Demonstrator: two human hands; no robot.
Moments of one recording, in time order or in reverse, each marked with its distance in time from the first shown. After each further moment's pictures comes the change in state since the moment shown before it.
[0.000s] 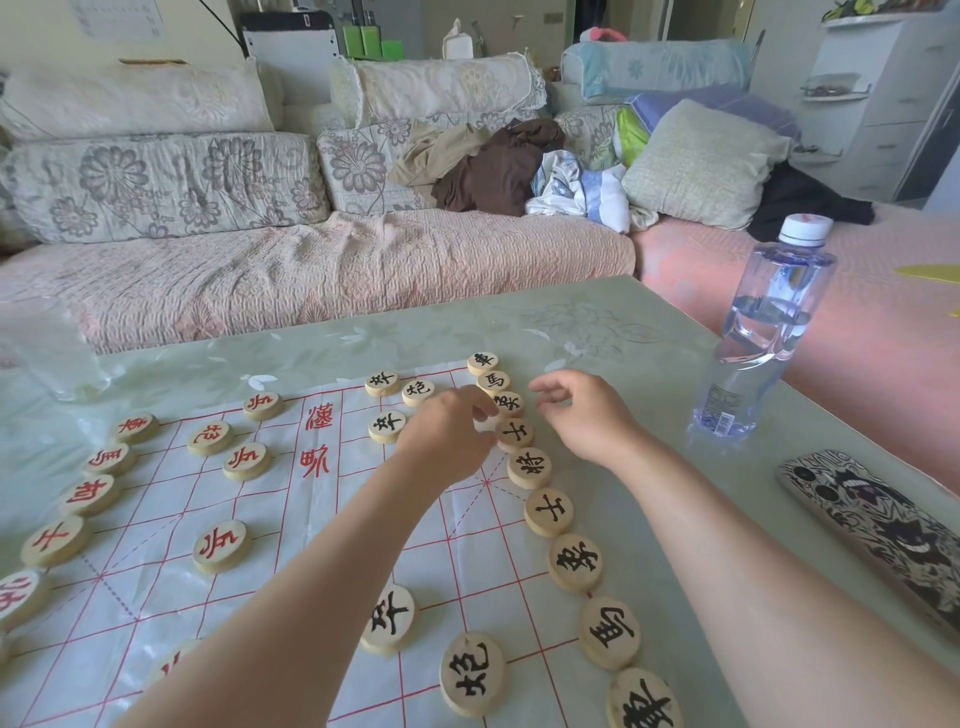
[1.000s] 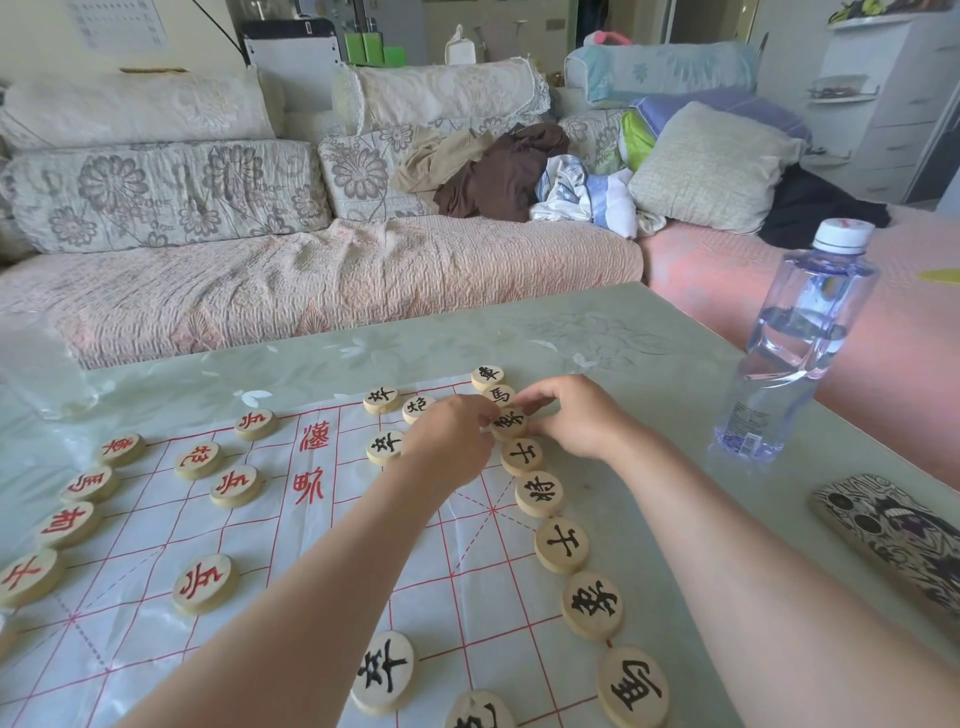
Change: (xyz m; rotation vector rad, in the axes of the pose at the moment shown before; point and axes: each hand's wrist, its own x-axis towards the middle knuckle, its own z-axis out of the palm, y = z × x) left_hand 0.033 -0.006 0.005 0.094 -0.019 -0.039; right_hand 0.042 0.001 0.007 -0.049 -0.174 -0.054
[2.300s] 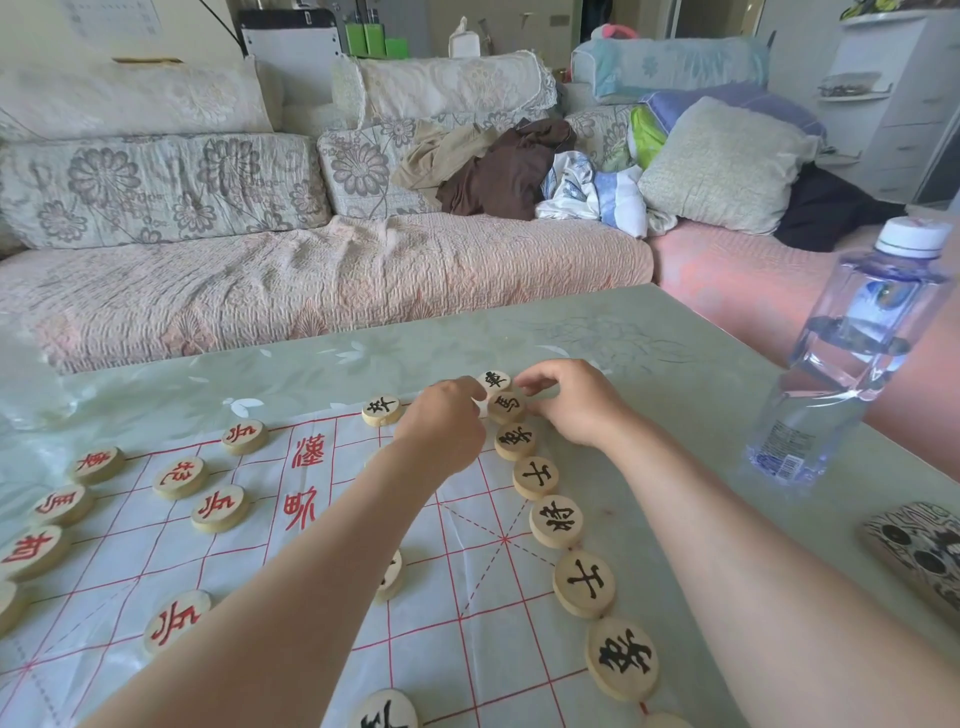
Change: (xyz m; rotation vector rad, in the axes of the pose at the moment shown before) left_hand 0.039 -0.012 -0.008 0.002 0.012 -0.074; right_hand 0.051 0.005 0.009 -0.008 0.117 -0.023
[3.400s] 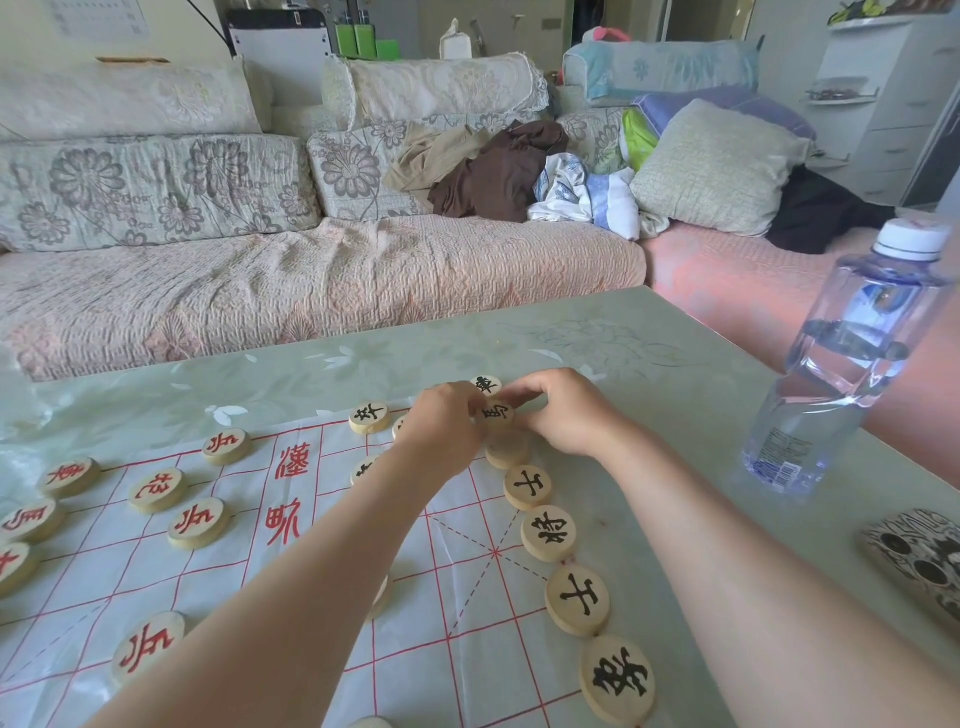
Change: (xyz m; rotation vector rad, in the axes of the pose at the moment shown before) left_hand 0.012 0.001 0.010 -0.044 0.020 0.087; right_hand -0.003 -0.003 -0.002 0.029 -0.095 -0.010
